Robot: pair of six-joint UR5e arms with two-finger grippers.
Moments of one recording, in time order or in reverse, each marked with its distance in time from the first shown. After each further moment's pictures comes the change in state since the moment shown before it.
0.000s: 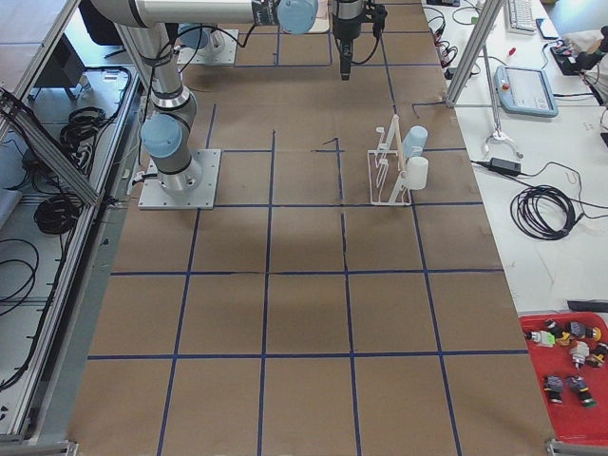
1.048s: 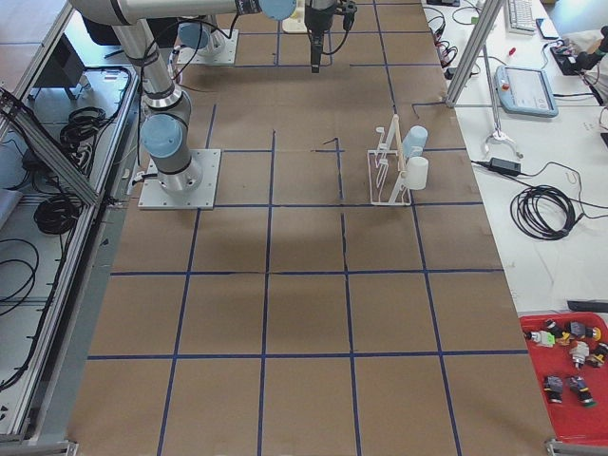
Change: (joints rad) left arm 0.001 0.001 0.000 0.002 -0.002 -0.010; right arm 0.107 -0.088 0.107 0.019 -0.074 0.103
